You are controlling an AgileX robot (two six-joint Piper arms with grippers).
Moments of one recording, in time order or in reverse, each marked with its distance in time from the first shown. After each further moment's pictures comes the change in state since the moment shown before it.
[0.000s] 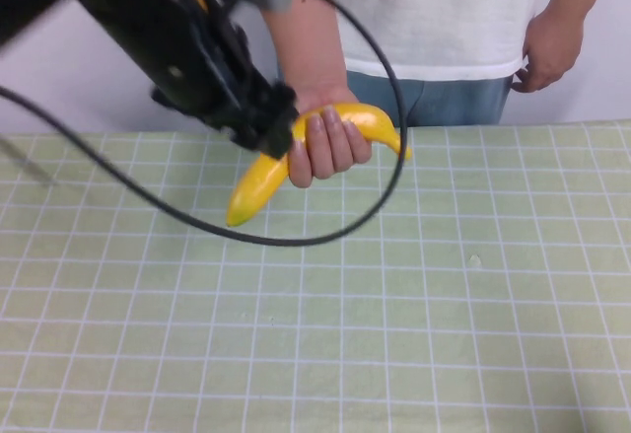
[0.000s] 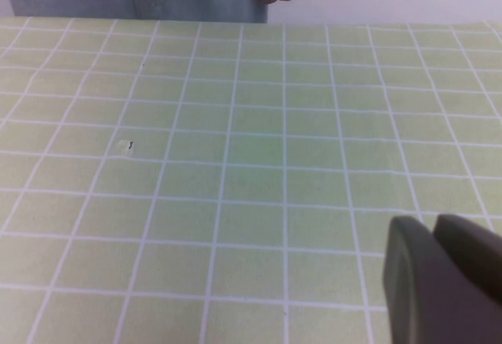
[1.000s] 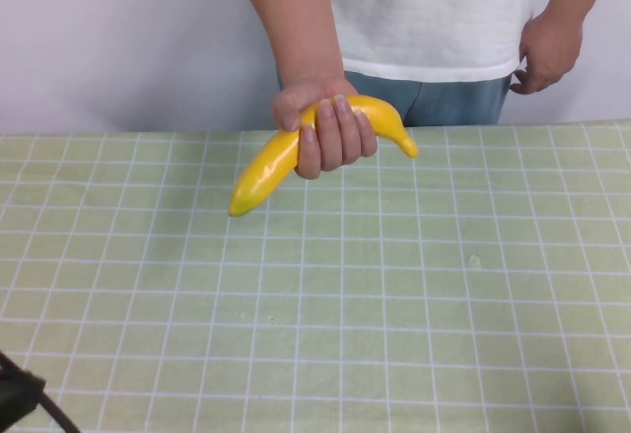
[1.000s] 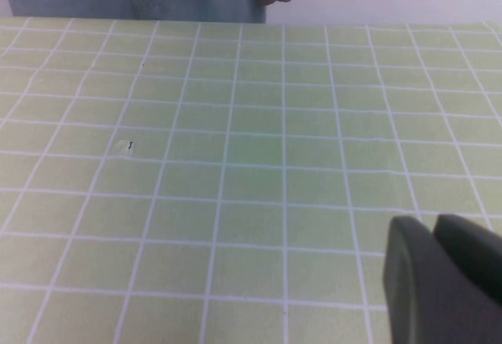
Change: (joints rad) right arm 0.000 0.000 0.000 0.000 0.000 0.000; left arm 0.000 -1.076 1.001 0.113 -0.179 -0.200
